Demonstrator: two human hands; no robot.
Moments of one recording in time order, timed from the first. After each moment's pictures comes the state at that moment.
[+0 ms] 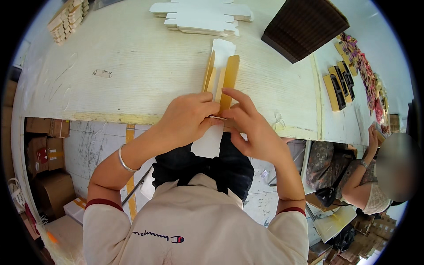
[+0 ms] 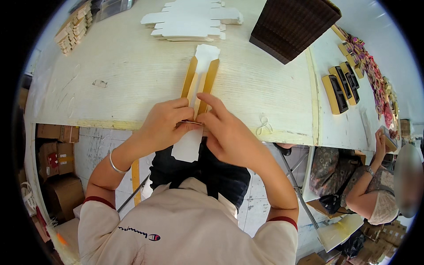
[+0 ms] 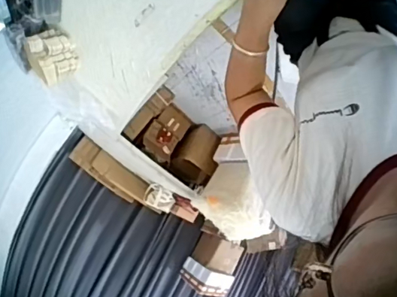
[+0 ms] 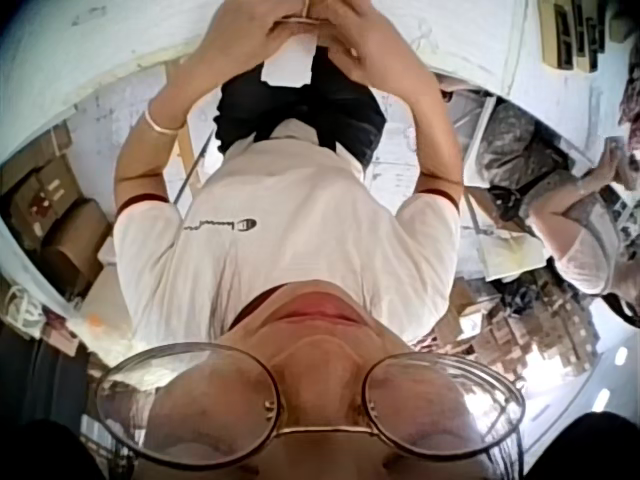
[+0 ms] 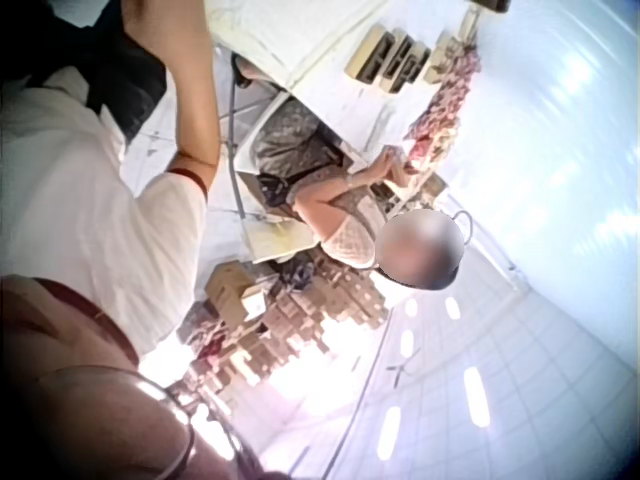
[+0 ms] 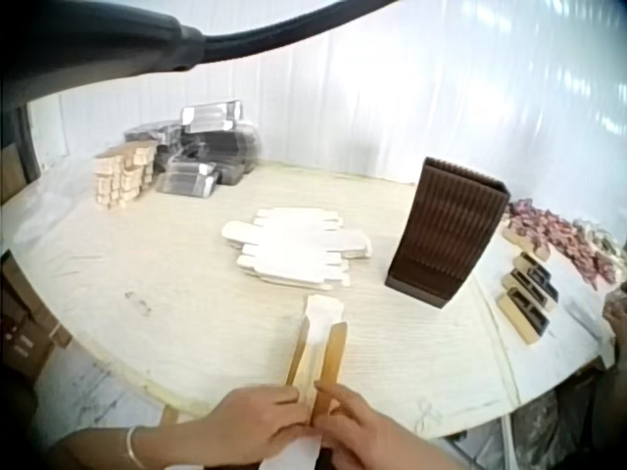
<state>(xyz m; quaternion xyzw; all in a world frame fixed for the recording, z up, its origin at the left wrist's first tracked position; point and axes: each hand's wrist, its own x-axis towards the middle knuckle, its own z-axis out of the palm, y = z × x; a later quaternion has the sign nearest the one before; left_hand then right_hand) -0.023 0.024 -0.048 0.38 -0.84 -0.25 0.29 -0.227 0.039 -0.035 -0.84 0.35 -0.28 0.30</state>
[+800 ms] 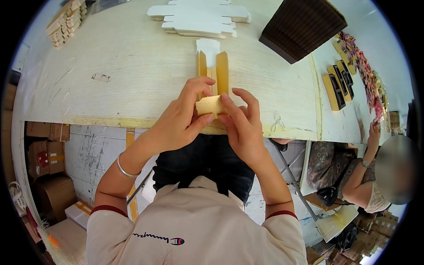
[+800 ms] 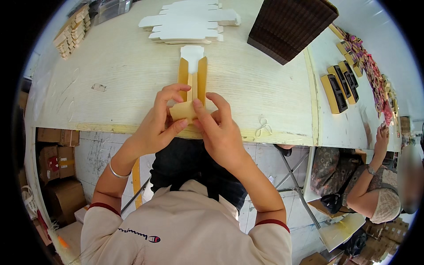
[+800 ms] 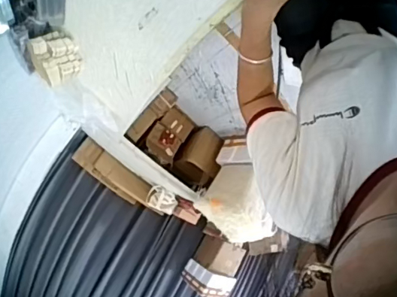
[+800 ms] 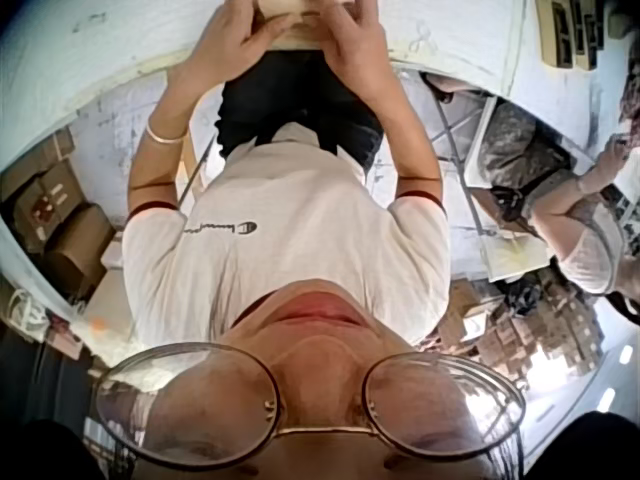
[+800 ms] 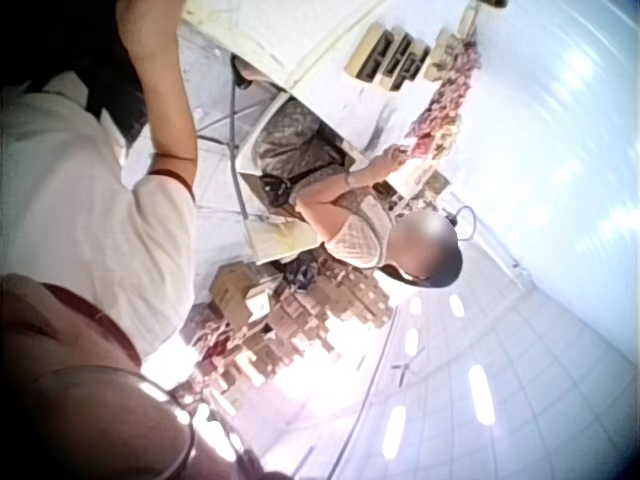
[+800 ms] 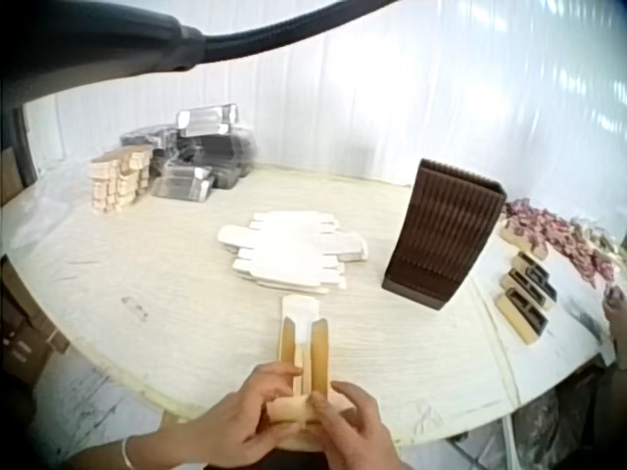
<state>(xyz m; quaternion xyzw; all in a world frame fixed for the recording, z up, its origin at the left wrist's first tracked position) -0.012 0.024 -0.056 0.33 -0.74 -0.44 0.39 -0.198 0.050 -0.060 -0.77 0.44 -0.42 0.17</state>
